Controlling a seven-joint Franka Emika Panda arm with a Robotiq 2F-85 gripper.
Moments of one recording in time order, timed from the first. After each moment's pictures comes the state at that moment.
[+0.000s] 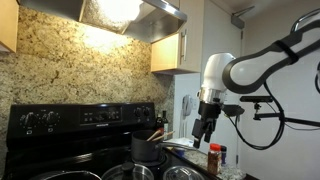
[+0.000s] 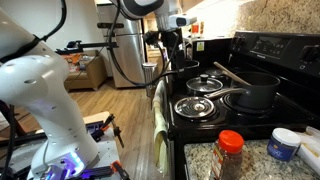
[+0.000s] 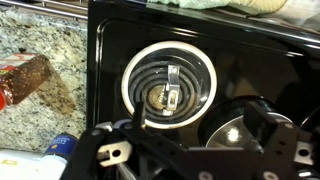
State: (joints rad) arm -0.08 -0.43 -0.02 -2.59 0.00 2.33 0.18
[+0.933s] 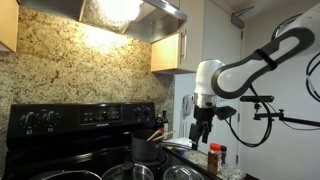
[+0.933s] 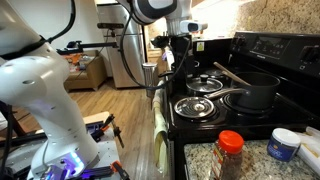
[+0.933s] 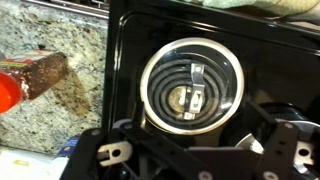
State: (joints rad) arm -0.11 -0.31 -0.04 -2.51 -0.08 2.29 0.18
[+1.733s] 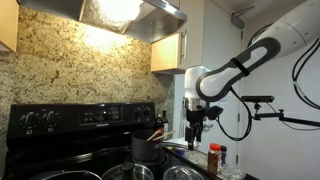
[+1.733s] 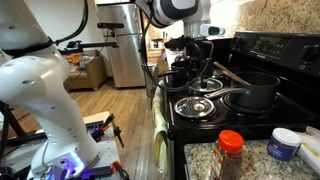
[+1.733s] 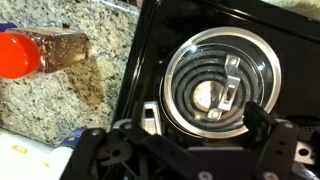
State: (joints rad) arm -0.10 -0.12 -0.09 -2.34 -0.15 2.22 0.06
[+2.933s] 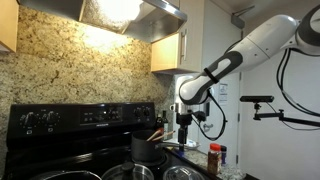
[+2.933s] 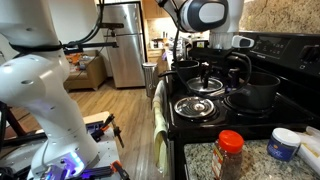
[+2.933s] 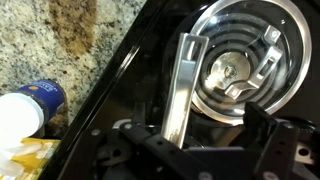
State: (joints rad) arm -0.12 0.13 -0.15 -2.12 0.02 2.24 -0.42
